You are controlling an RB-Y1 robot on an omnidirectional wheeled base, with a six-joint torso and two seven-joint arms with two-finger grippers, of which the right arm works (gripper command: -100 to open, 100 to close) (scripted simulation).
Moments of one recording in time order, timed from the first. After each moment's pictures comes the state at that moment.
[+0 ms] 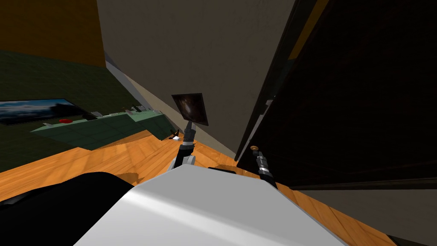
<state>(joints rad) 0.13 -0.37 0.18 -0.85 -0.53 -0.88 0.05</state>
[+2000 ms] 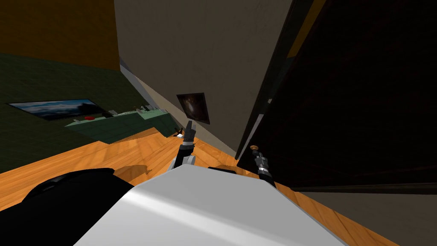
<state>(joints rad) 0.10 -0.37 0.22 -0.80 -0.61 -0.90 -0.29</state>
